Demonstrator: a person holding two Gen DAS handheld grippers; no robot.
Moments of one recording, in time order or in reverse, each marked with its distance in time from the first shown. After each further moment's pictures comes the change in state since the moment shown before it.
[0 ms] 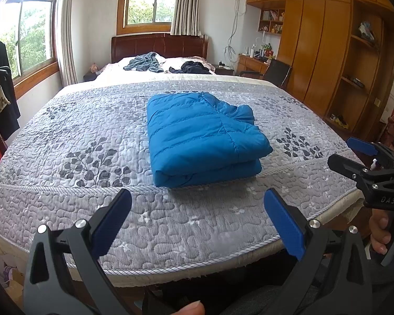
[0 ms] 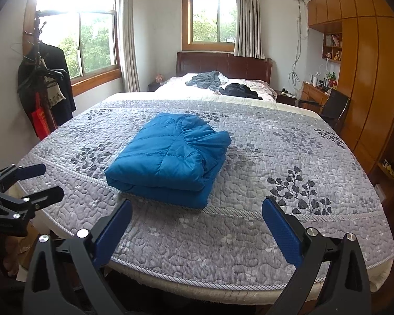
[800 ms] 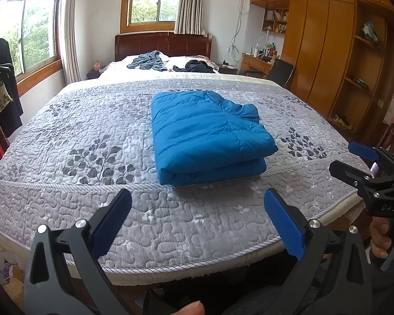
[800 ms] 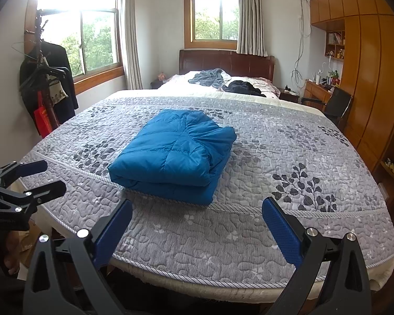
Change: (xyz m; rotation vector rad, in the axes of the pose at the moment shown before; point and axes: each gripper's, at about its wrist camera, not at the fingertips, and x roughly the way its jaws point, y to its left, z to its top) left arm 0.001 0.002 -0.003 -0.013 0.005 0.019; right arm 0.005 0.006 -0.006 -0.001 0.018 0.012
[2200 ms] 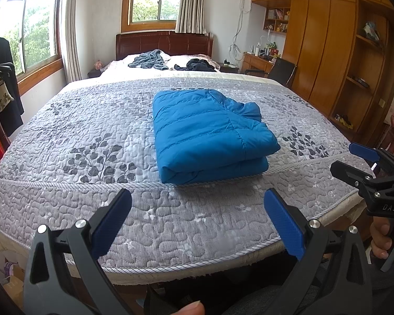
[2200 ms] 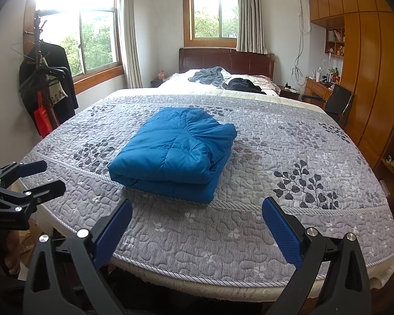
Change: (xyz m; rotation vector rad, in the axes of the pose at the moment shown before) left arm 0.002 0.001 -0.002 -0.003 0.005 0.006; right arm 0.000 0.000 -0.004 0.010 0.010 0.006
